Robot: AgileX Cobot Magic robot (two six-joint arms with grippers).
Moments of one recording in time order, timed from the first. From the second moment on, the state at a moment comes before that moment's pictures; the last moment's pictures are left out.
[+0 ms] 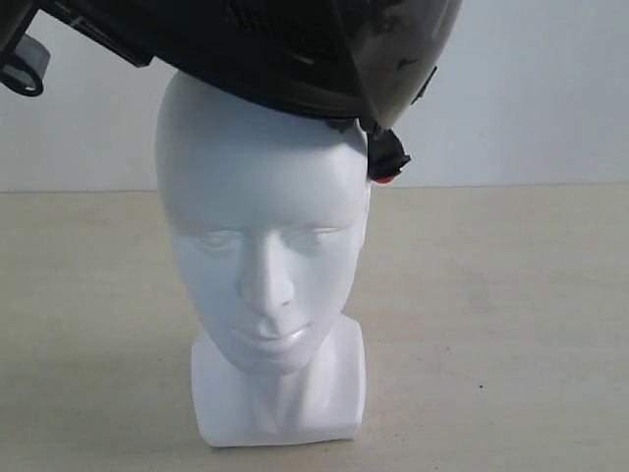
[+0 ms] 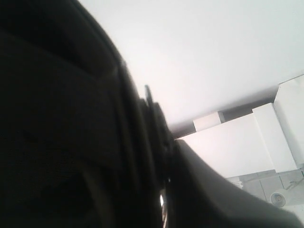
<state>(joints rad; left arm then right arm) -0.55 1.28 -0.71 0.09 -1.20 -2.08 -0.09 0.01 0.00 0.15 0.30 0.05</state>
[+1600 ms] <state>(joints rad) -0.46 1.29 -0.67 0.16 -1.24 -2.10 -0.09 0.01 0.00 0.15 0.30 0.05</state>
